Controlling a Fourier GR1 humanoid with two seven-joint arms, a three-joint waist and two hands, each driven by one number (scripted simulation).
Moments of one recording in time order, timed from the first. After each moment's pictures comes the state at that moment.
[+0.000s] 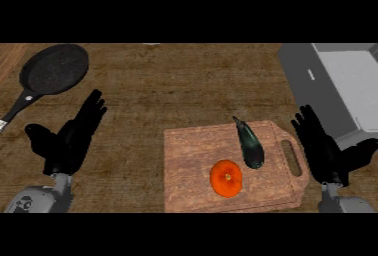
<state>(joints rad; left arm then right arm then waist) -0.13 0.35 -0.20 -1.57 0.27 0.21 0.18 -0.06 -0.25 0.05 -1.41 -0.39 -0.10 0.02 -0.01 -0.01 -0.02</state>
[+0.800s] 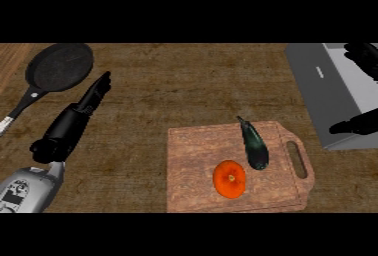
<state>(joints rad) -0.25 0.46 -0.25 -1.55 0.11 0.04 -0.04 -0.43 -0.74 0.05 -1.36 -0.17 0.24 0.02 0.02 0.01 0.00</state>
